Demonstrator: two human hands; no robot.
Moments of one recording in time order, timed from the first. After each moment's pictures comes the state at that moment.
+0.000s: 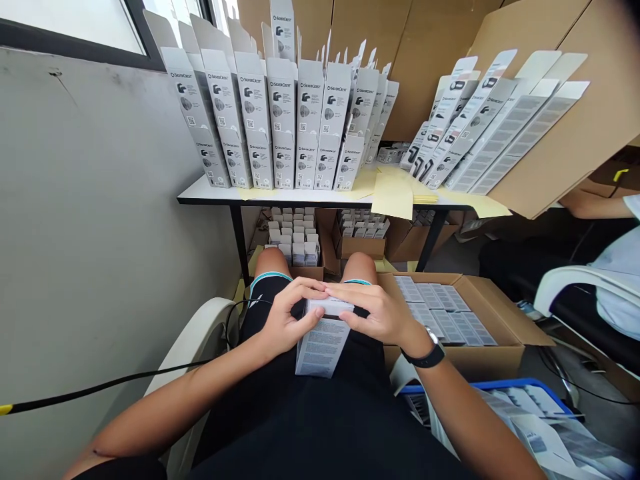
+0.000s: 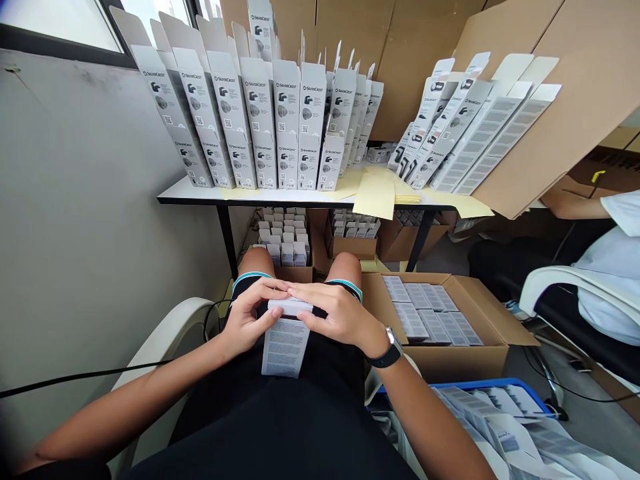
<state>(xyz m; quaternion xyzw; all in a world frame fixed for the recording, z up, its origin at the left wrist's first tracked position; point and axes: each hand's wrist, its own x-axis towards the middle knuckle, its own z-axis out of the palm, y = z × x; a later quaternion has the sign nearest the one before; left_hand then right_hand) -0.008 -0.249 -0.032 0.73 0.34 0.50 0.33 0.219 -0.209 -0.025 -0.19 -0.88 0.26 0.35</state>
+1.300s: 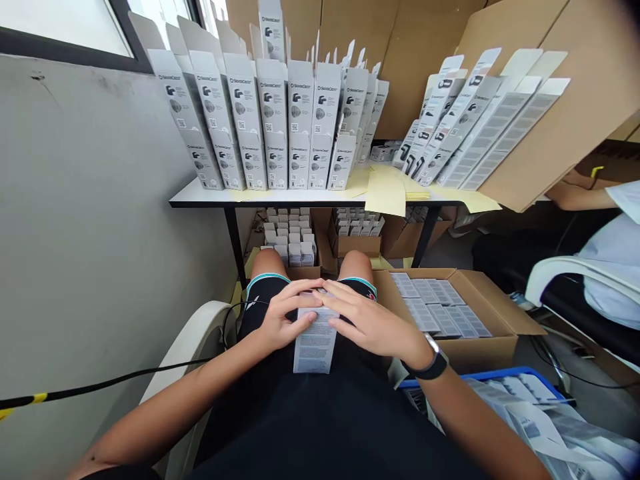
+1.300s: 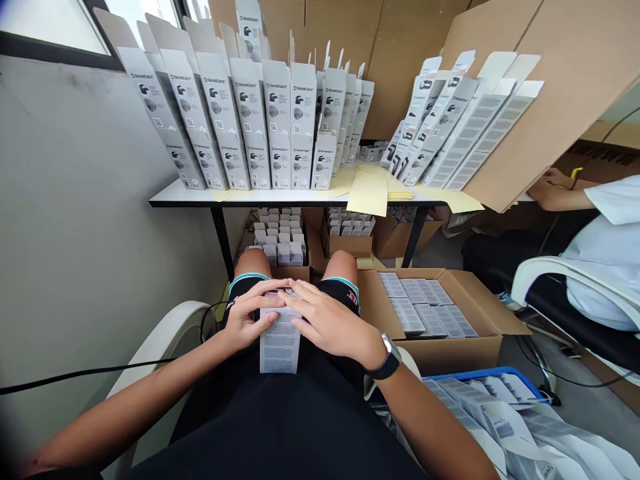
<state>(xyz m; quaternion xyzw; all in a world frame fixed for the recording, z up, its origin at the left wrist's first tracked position) -0.021 -0.241 -0.055 0.80 0.28 0.48 0.24 0.211 -0.228 -0.010 -0.31 -0.90 0.28 0.12</state>
